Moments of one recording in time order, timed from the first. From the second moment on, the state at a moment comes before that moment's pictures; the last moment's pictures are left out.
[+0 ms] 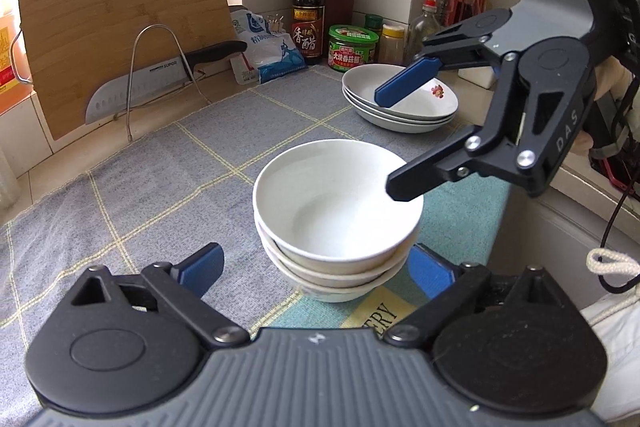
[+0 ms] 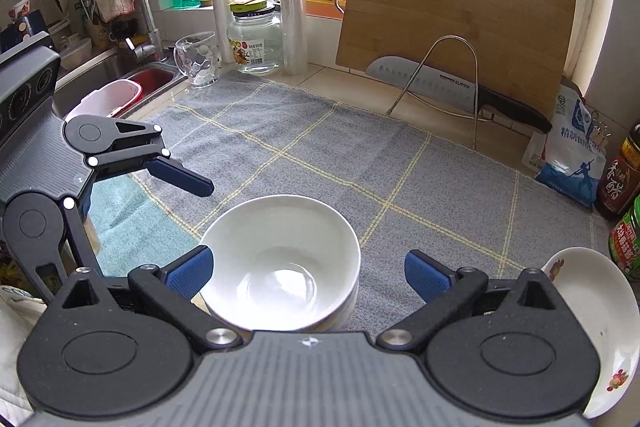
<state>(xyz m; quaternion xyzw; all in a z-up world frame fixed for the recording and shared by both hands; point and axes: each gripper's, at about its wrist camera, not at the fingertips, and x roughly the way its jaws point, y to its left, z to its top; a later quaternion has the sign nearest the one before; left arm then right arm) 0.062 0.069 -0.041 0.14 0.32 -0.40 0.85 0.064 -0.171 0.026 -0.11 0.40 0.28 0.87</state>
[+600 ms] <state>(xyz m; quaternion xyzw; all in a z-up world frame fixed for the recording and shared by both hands) 0.070 0.068 -0.080 0.21 0.33 -0.45 0.80 0.034 -0.159 -0.039 -0.16 0.43 0.27 0.85</state>
